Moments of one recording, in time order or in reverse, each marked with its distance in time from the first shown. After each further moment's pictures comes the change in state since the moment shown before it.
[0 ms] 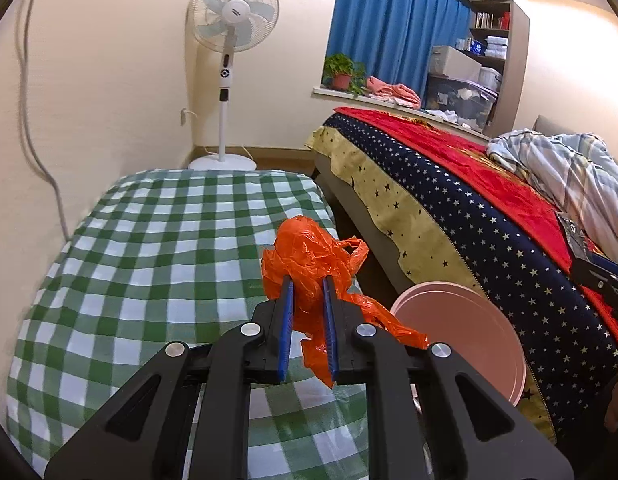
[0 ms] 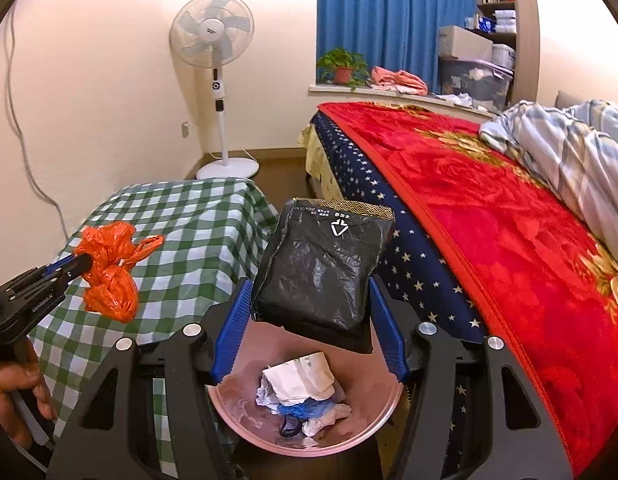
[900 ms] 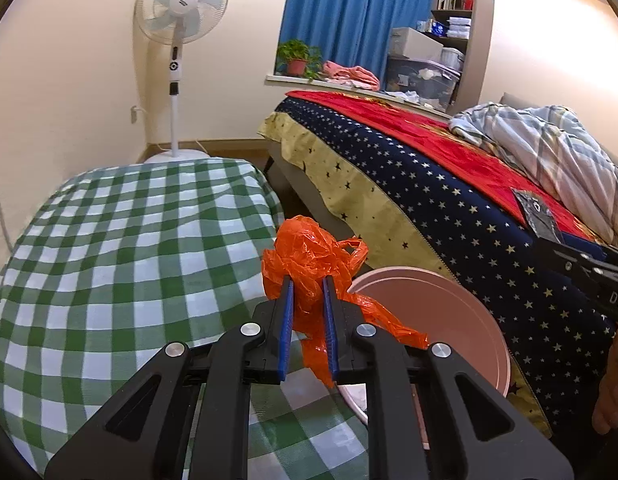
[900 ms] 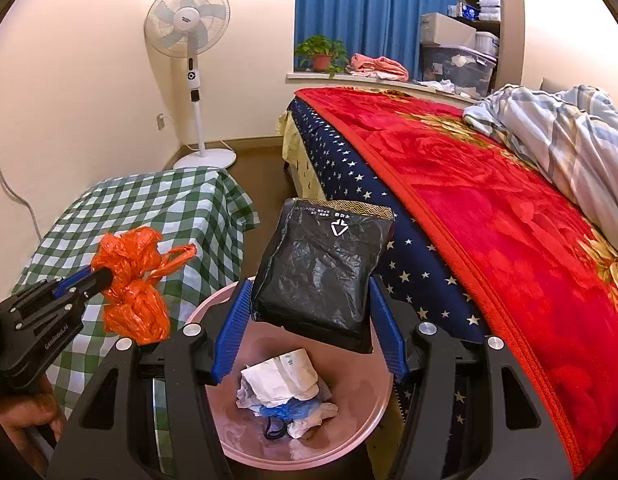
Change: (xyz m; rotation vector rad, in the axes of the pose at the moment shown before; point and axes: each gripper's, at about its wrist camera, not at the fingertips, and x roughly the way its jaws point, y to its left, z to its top) left arm 0.044 -0.052 -0.015 0.077 0.038 -0.125; right arm 0.030 -0.014 -0.006 0.031 0.038 -0.069
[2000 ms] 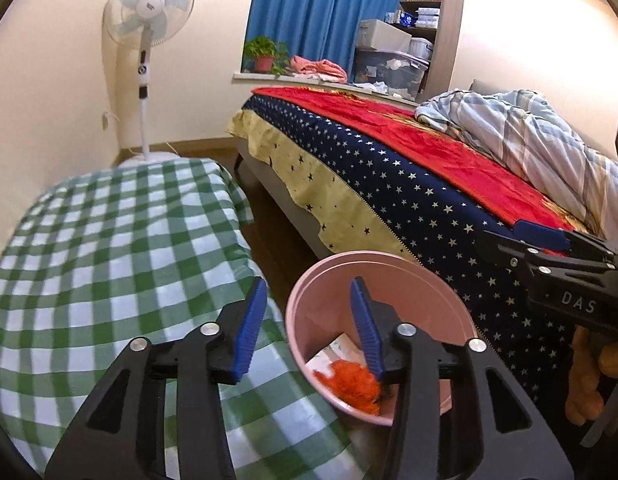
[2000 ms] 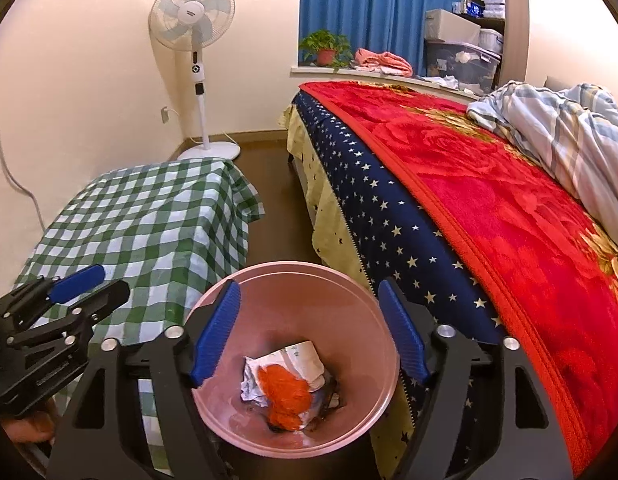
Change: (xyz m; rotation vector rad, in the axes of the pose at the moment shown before) left arm -0.025 -0.024 -0.008 0.066 0.014 -0.079; right arm -0.003 0.006 -0.008 -0.013 0.015 0.014
